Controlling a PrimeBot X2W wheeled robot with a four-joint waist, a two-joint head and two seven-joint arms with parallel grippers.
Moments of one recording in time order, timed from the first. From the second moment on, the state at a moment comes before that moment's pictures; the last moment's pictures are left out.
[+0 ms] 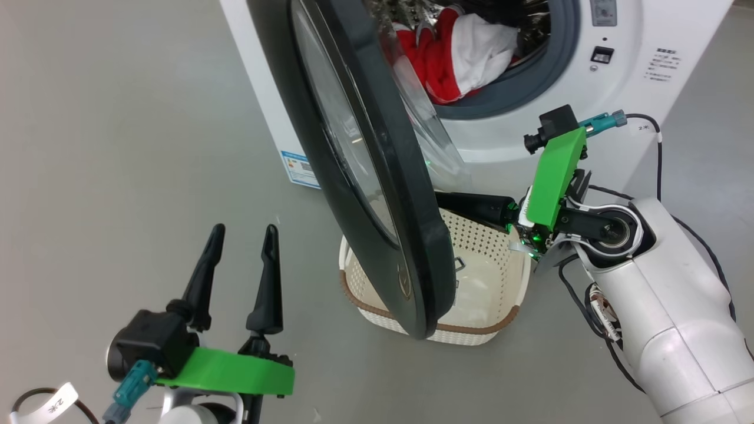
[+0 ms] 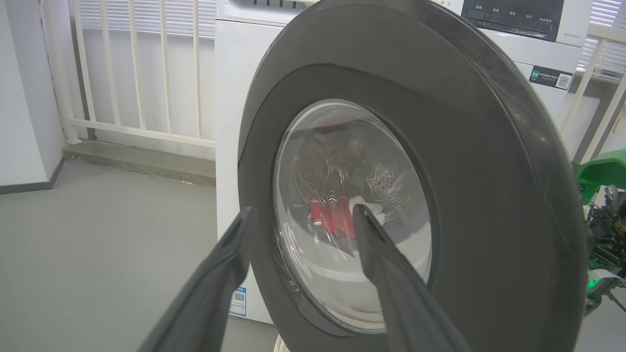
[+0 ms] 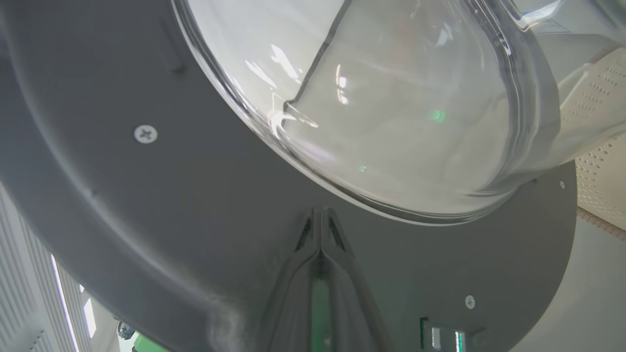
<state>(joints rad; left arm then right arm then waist) -0.22 0.11 -0.26 0.01 -0.38 0.16 -0.20 -0.76 -0.08 0.27 0.64 1.51 0.13 0.86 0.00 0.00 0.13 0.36</state>
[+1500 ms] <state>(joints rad) -0.18 0.12 -0.27 -0.02 -0.40 0.19 -0.19 -0.72 -0.13 0.59 0.56 1.75 0.12 0.76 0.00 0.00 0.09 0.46</state>
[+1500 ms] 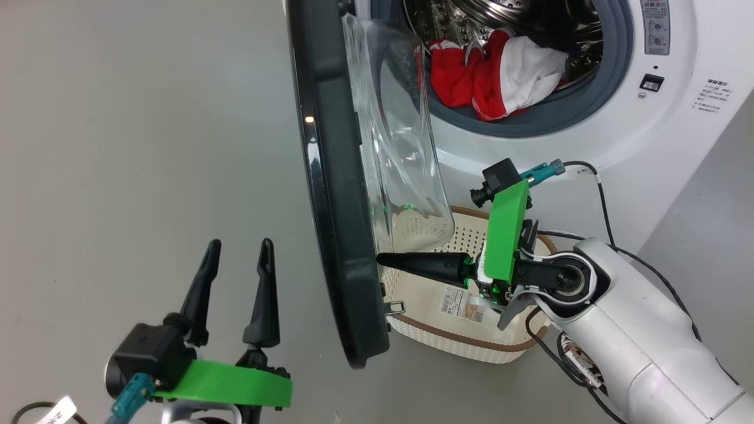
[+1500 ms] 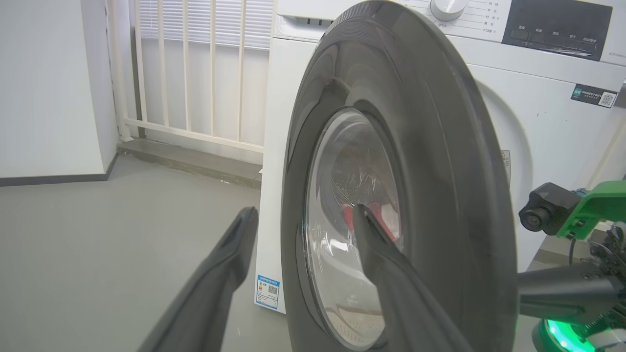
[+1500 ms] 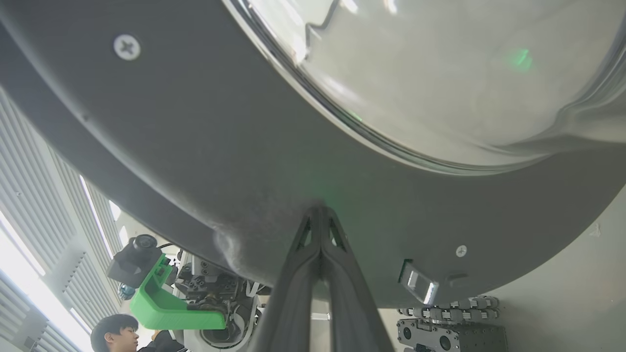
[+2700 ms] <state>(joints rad) -0.18 0.14 -0.29 -0.03 -0.41 0.21 -0.19 -0.92 -0.57 1.24 0.31 1.48 0.12 -0.04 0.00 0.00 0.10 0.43</state>
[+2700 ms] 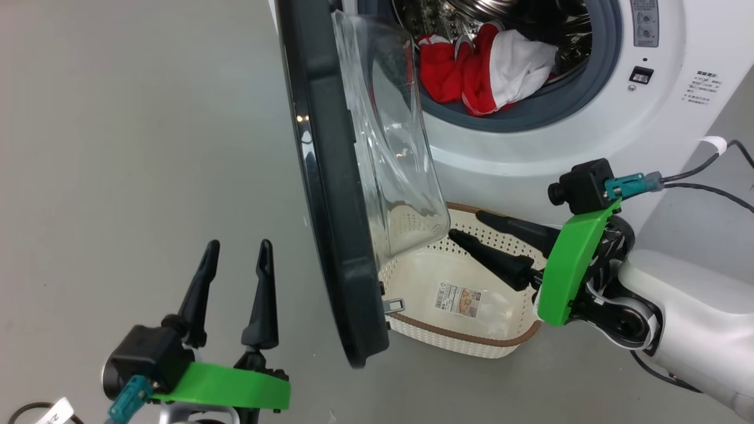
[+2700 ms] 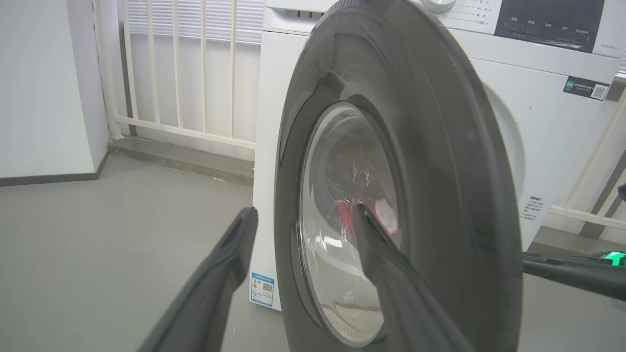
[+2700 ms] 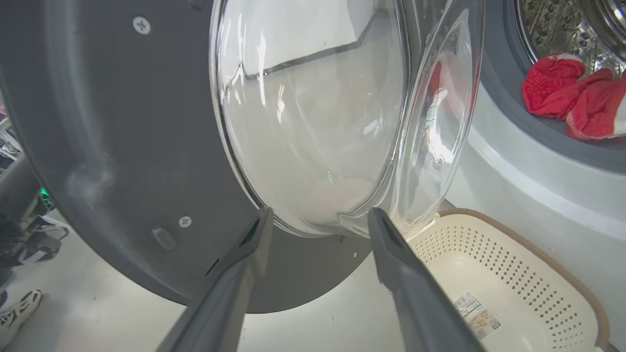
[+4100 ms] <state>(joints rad) -0.16 0.15 -0.29 -0.05 -0.41 0.22 -0.23 -0.04 -0.06 0.11 -0.18 0.11 0.13 0.05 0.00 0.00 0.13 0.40</state>
